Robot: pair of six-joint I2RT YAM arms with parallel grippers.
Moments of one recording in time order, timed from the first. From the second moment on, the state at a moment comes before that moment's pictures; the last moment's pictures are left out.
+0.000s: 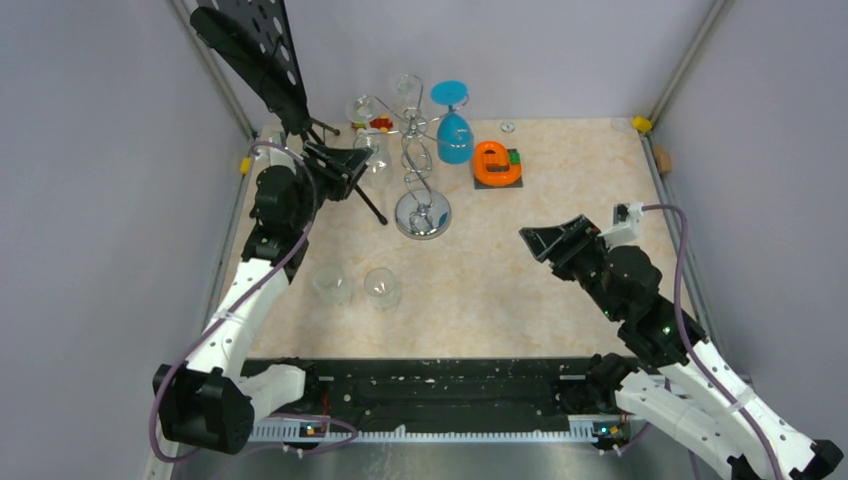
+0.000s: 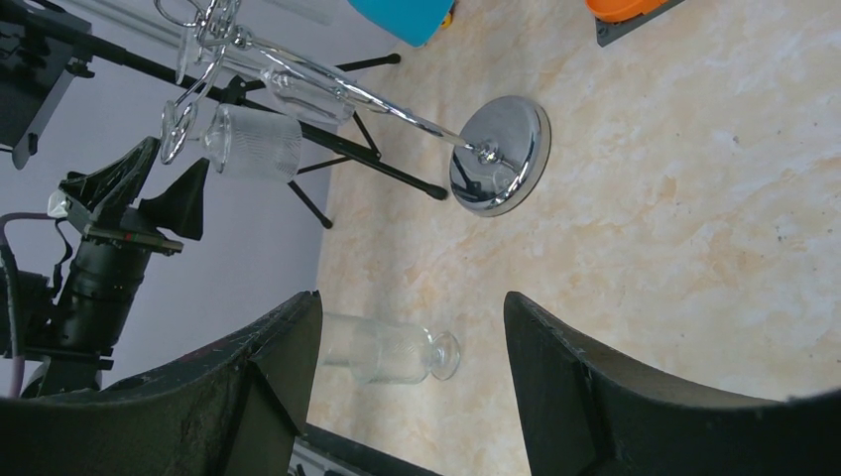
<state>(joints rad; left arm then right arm) -0.18 1.10 0.93 0.16 0.24 -1.21 0.68 0.56 0.71 -0.35 0.28 0.98</state>
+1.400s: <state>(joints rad) -0.19 1.08 0.91 0.16 0.21 -1.36 0.68 0.54 0.69 -0.34 0.28 0.99</state>
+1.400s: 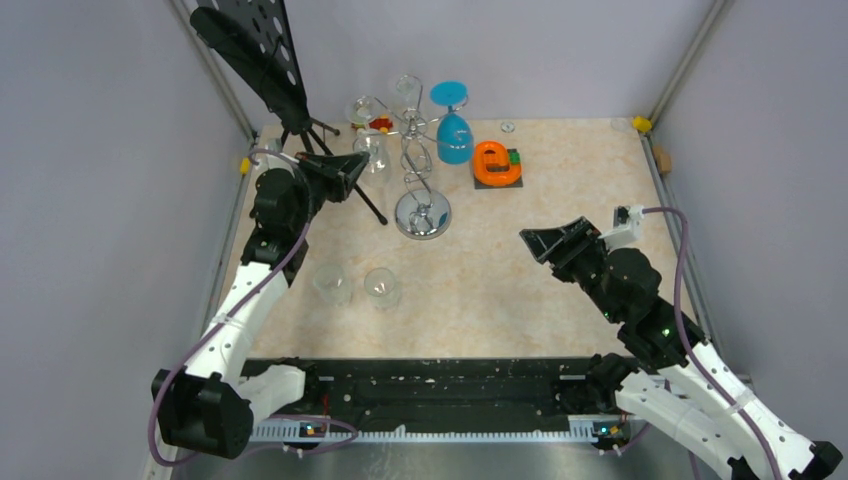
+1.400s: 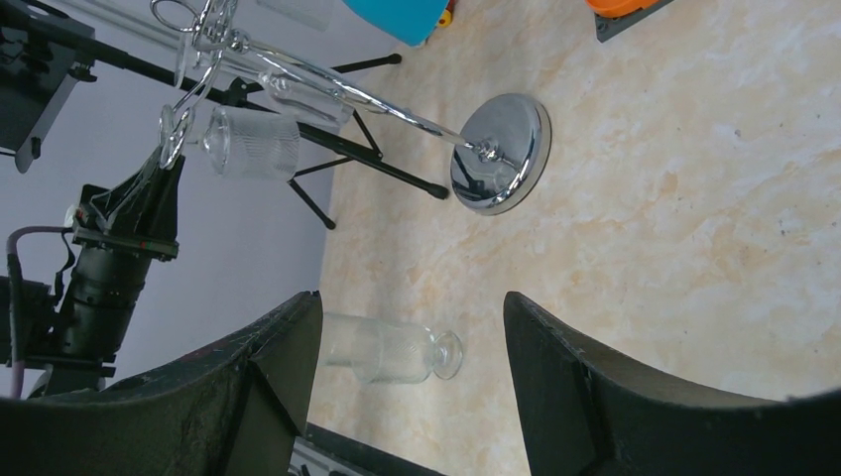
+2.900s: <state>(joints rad) -0.19 1.04 0.98 0.01 0.16 -1.28 0.68 0.53 0.68 -0.35 0.29 1.01</state>
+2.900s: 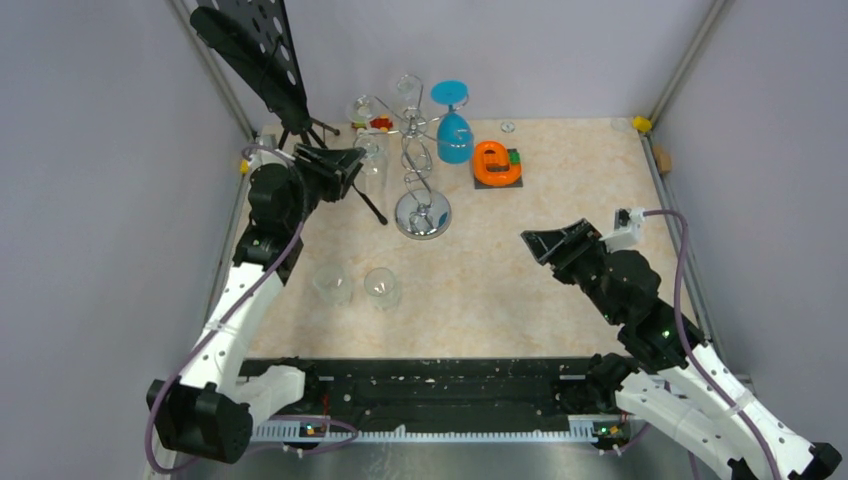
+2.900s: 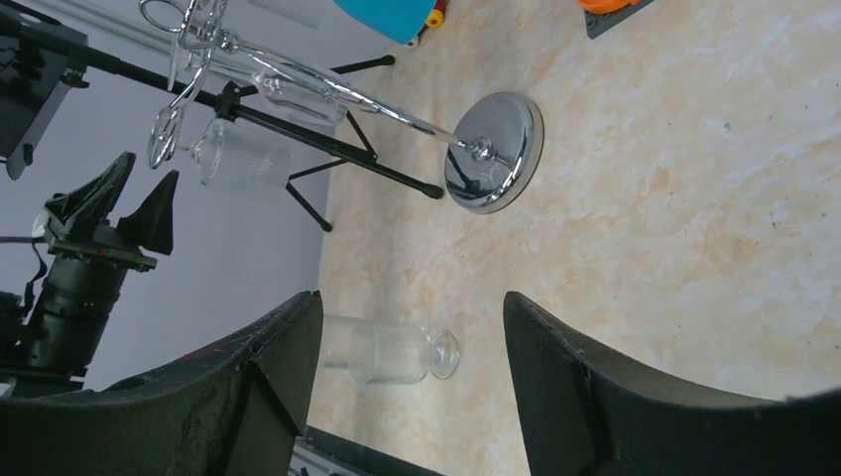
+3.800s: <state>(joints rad) -0.20 1.09 0.97 0.08 0.24 -1.32 0.68 0.49 0.68 -0.35 0.32 1.03</state>
